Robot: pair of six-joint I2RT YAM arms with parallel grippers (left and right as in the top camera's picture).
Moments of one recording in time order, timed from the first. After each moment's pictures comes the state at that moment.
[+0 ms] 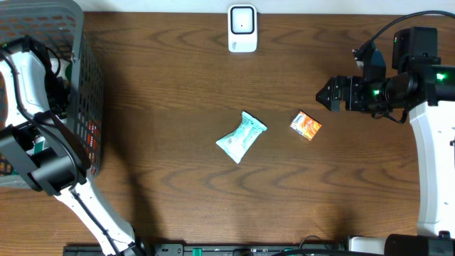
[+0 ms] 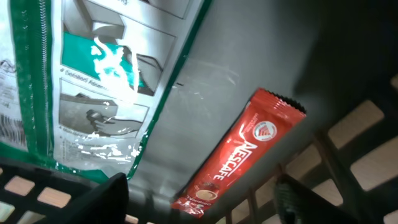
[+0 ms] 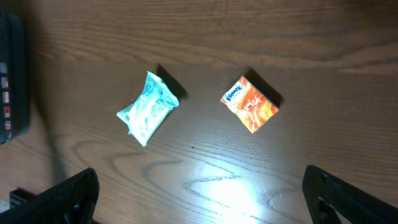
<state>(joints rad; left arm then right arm) 0.46 2.23 1.98 -1.50 -0.10 -0.05 -0.05 1.53 1.62 -1.30 -0.41 0.01</state>
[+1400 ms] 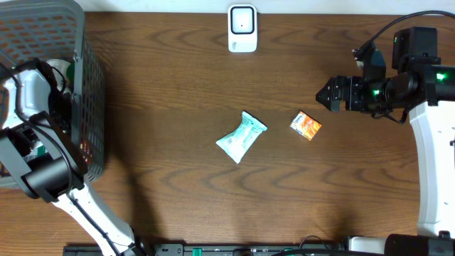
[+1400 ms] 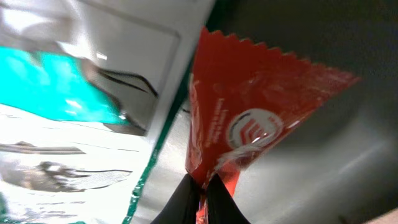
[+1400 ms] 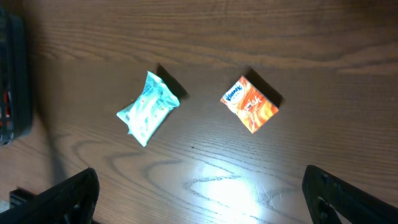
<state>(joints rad) 0.50 2.18 1.72 -1.28 -0.08 -0.01 -0.05 1.53 1.62 -1.30 -0.41 0.01</state>
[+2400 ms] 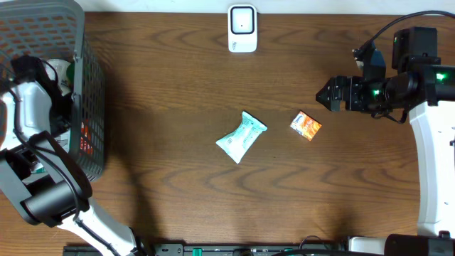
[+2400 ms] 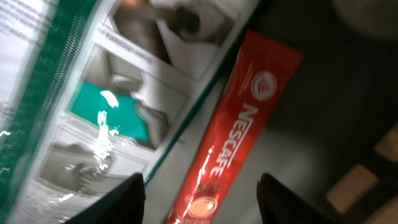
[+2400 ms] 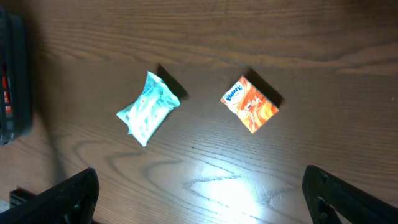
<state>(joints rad) 0.50 1.96 1.48 -0.94 -0.03 -0.15 -0.05 1.53 1.62 -1.30 -0.41 0.01</state>
